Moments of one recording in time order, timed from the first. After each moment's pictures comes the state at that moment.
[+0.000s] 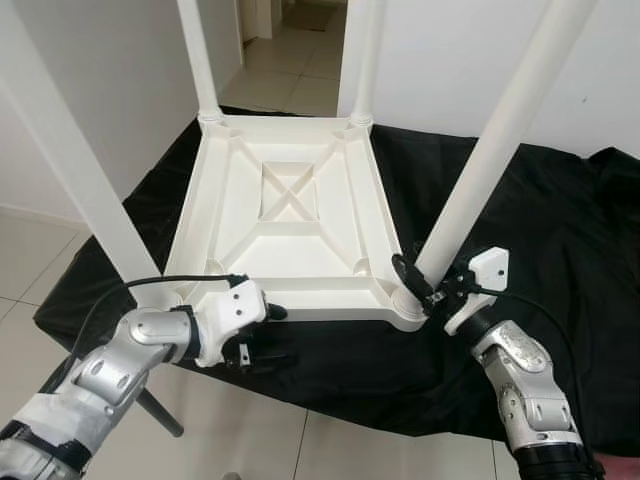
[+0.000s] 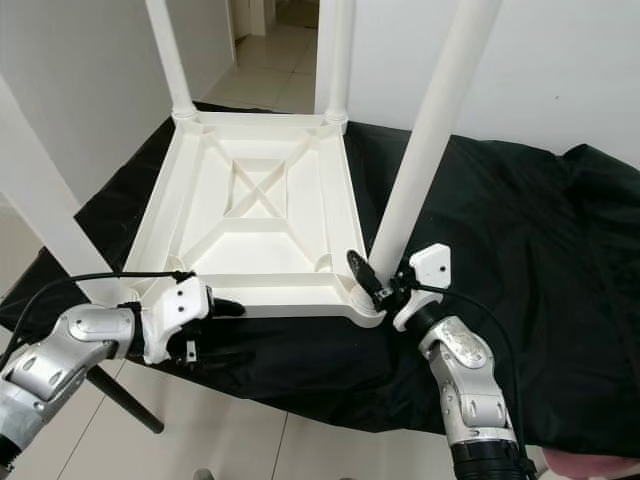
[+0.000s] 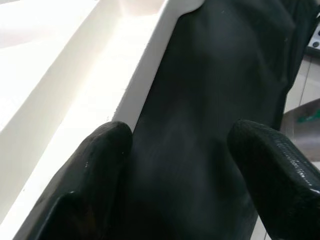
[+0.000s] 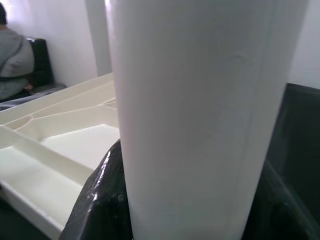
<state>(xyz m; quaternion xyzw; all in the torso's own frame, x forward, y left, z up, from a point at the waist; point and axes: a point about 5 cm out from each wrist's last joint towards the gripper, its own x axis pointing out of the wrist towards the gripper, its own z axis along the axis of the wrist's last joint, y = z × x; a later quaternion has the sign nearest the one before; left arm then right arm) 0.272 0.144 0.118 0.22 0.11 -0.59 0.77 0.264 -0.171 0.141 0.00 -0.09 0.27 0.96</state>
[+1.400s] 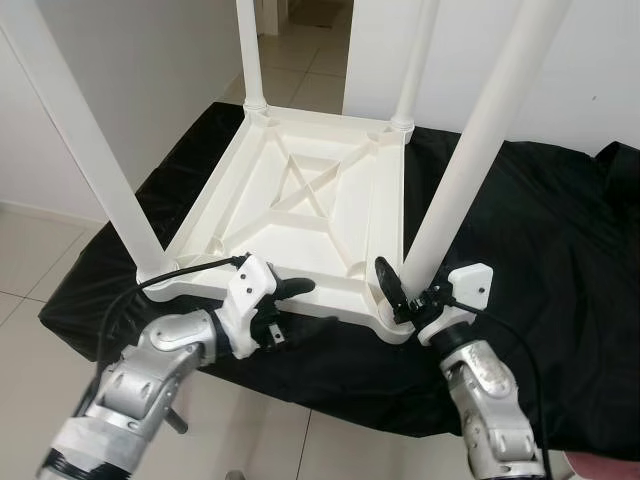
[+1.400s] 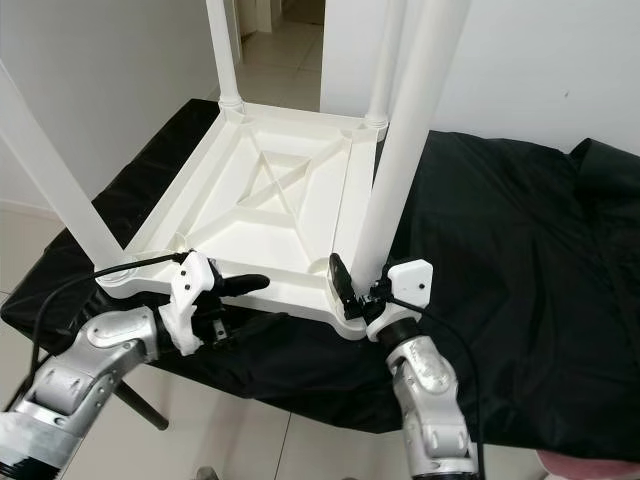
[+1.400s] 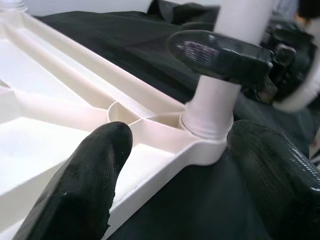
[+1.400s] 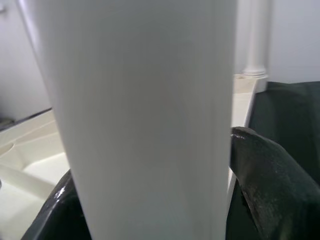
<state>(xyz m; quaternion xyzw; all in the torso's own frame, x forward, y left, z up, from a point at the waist) 0.258 0.098 0.144 -0.02 0.01 -0.52 0.86 0.252 -0.139 0.142 0.05 -0.13 0.10 0.99</state>
